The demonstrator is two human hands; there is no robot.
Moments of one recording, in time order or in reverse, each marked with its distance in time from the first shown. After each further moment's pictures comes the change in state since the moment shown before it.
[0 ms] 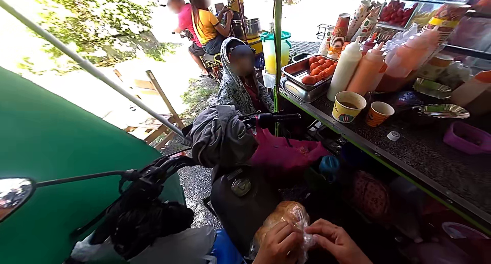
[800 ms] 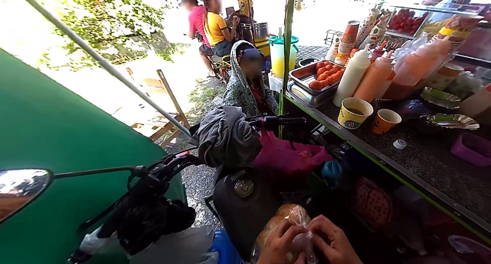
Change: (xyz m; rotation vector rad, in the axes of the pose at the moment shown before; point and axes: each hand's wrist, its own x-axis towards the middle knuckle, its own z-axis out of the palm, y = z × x) left_hand 0.001 0.015 -0.001 -0.148 -0.058 -0.369; right_hand 0.016 0.001 0.005 -0.359 0.094 -0.305
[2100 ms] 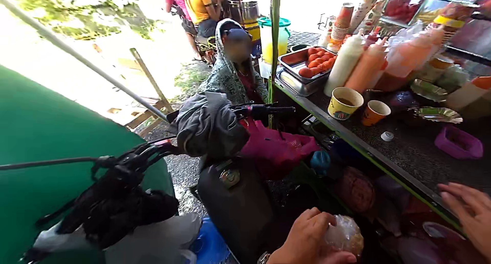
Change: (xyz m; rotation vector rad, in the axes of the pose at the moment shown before) left_hand 0.064 0.050 0.057 0.009 -0.085 0.185; right_hand -0.070 -0.033 -0.286 -0.918 0.420 0.327
